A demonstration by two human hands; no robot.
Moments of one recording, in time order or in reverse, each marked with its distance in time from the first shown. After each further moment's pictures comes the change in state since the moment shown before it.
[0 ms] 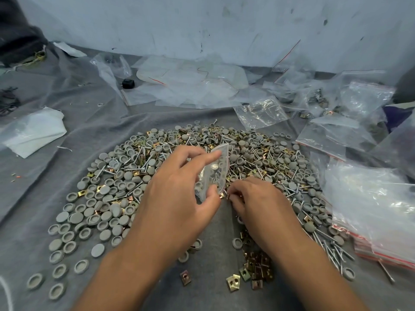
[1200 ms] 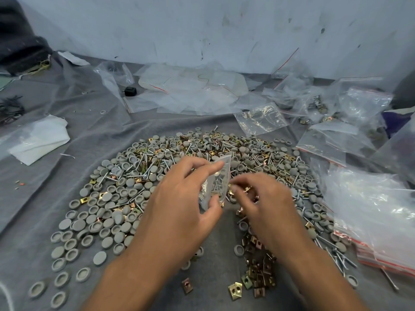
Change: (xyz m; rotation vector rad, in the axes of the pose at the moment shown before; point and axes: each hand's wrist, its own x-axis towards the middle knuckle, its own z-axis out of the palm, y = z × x) left_hand -0.002 0.000 0.001 0.040 -0.036 0.014; right_hand -0.001 0.001 -0.009 0.323 0.204 -0.040
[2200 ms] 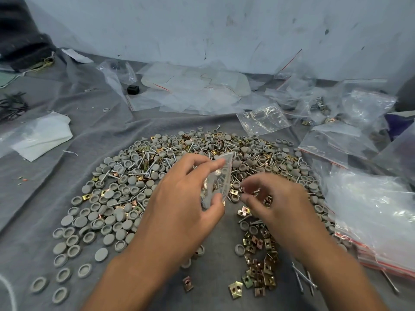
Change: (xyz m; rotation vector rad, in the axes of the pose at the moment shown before) left_hand 0.001 -0.001 -0.002 0.005 0.006 -0.004; right_hand 0.000 0.006 -0.023 0.026 -0.102 0.006
